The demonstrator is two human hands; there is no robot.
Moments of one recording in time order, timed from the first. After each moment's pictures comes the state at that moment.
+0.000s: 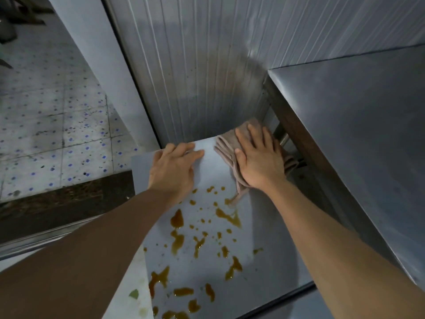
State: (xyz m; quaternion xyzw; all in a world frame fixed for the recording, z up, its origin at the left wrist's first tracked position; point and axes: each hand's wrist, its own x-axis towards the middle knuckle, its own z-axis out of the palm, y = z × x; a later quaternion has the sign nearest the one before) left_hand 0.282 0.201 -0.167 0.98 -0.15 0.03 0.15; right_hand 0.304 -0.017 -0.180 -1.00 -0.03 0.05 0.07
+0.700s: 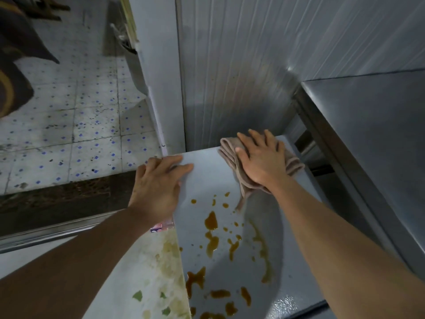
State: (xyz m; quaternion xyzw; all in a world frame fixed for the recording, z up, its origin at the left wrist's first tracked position) left_hand 0.252 0.291 -0.170 0.98 -0.12 0.03 0.14; right_hand 0.327 0.039 -0.182 -1.00 -0.03 0.06 0.05
